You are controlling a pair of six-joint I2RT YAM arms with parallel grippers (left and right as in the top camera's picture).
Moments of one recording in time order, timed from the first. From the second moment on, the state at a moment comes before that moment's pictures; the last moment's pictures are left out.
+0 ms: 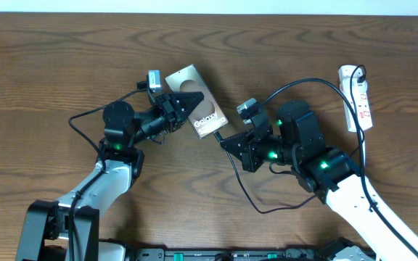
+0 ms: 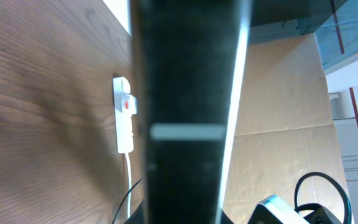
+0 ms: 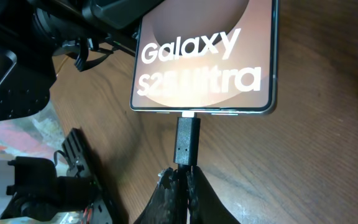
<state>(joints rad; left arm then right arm) -0.17 1.48 0.56 0.91 0.86 -1.39 0.52 1.20 0.85 -0.33 -0.61 0.27</state>
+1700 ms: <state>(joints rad) -0.17 1.48 0.56 0.92 0.91 -1.37 0.71 1.17 0.85 -0.34 -0.26 0.27</state>
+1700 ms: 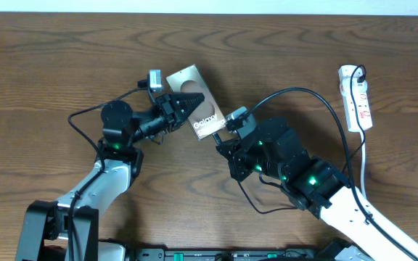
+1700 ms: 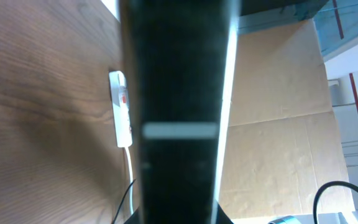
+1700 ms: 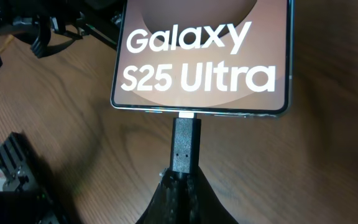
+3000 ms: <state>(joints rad) -0.24 1.48 0.58 0.83 0.96 -1.19 0.69 0.99 0.89 -0.52 -0.26 0.22</state>
